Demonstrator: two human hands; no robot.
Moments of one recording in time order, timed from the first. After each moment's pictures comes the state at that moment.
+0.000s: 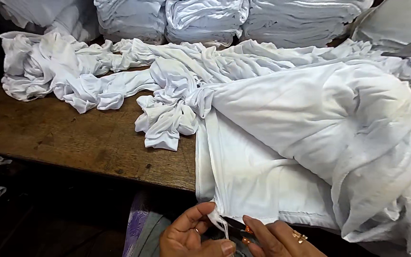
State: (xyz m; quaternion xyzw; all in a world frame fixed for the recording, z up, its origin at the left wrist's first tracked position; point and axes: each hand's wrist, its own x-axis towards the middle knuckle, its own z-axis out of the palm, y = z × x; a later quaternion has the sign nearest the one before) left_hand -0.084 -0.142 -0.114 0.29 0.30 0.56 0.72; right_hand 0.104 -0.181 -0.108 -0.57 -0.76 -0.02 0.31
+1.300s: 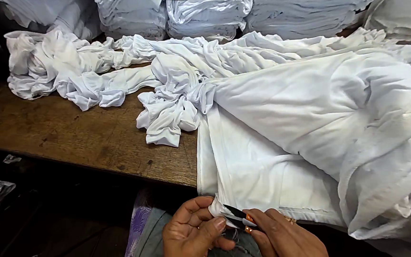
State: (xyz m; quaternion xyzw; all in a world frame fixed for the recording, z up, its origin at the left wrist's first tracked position) left_hand -0.076 -0.141 -0.114 0.23 0.33 0.55 0.73; right_hand 0.110 -0.170 -0.118 -0.57 -0.75 0.01 0.33
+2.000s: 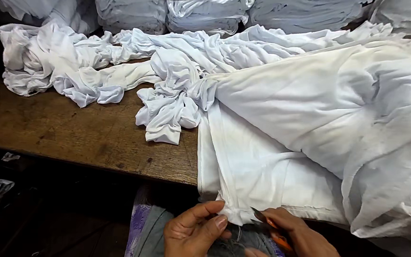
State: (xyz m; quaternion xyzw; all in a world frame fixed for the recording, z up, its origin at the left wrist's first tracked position) left_hand -0.077 -0.140 -0.121 0.29 0.31 0.56 0.72; right_hand 0.123 -0.180 -0.119 -0.52 -0.71 0.20 0.43
